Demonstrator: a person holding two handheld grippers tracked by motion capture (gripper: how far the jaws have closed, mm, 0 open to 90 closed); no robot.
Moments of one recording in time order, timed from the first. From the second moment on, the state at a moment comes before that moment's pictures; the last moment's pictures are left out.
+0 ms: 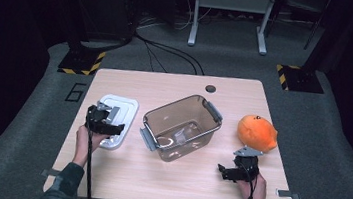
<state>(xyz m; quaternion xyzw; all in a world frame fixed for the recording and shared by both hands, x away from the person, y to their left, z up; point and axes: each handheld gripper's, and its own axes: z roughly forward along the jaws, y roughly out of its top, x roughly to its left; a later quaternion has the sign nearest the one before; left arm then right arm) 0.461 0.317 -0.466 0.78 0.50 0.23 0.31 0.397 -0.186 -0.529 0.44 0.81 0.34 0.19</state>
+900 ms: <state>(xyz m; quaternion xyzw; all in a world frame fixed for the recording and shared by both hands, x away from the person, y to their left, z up) 0.386 0.238 -0.518 0.85 0.38 0.19 0.30 0.397 -0.186 -0.529 0.44 0.81 0.34 0.19</state>
